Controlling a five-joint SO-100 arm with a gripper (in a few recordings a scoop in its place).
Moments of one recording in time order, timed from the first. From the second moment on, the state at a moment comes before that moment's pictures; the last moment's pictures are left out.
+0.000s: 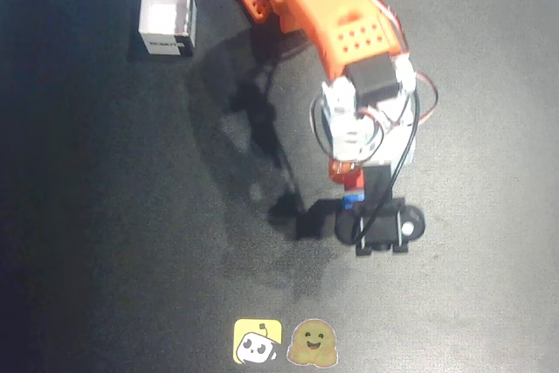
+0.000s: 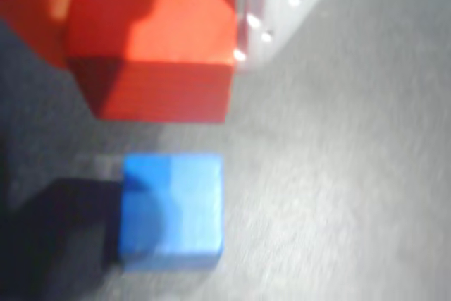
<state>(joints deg) -18.7 81.0 74.0 87.2 107.9</state>
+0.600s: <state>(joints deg) -18.2 73.3 70.8 81.6 108.2</state>
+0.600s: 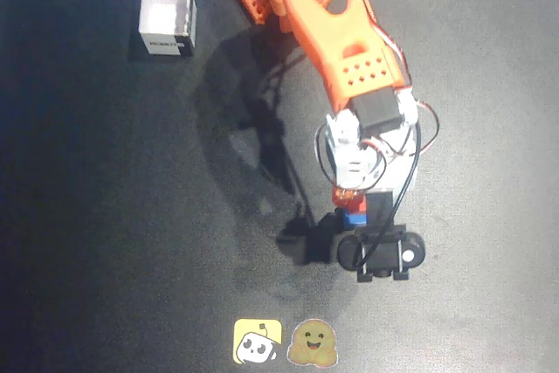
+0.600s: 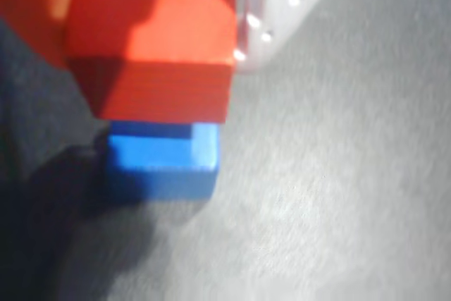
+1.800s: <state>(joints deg) -17.3 68.1 72.2 75.5 108.2</state>
